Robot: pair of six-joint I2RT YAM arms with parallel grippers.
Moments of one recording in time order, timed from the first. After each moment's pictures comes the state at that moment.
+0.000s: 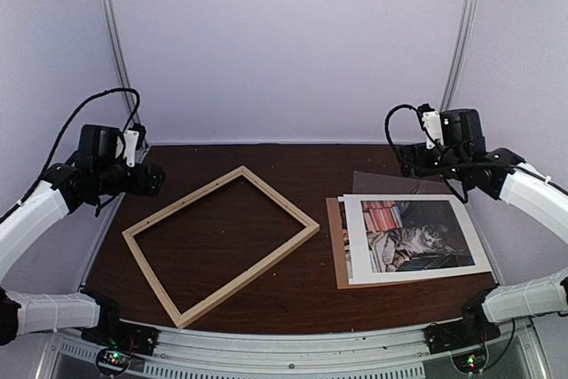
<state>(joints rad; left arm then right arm) -0.28 1.00 0.91 -0.52 -0.13 -0.03 0.43 1.12 1.02 -0.41 0.29 0.09</state>
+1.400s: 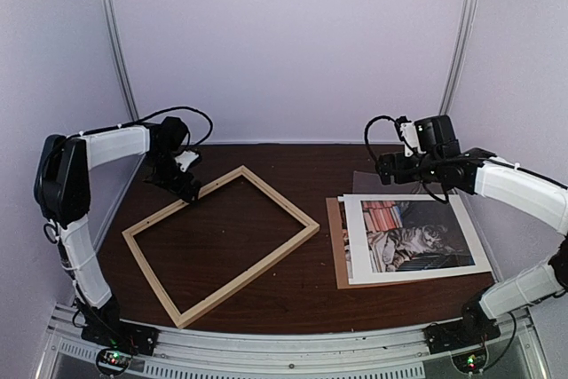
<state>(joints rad) -0.28 1.85 1.44 -0.86 -0.04 0.19 0.44 1.29 1.01 -0.33 0.18 0.17</state>
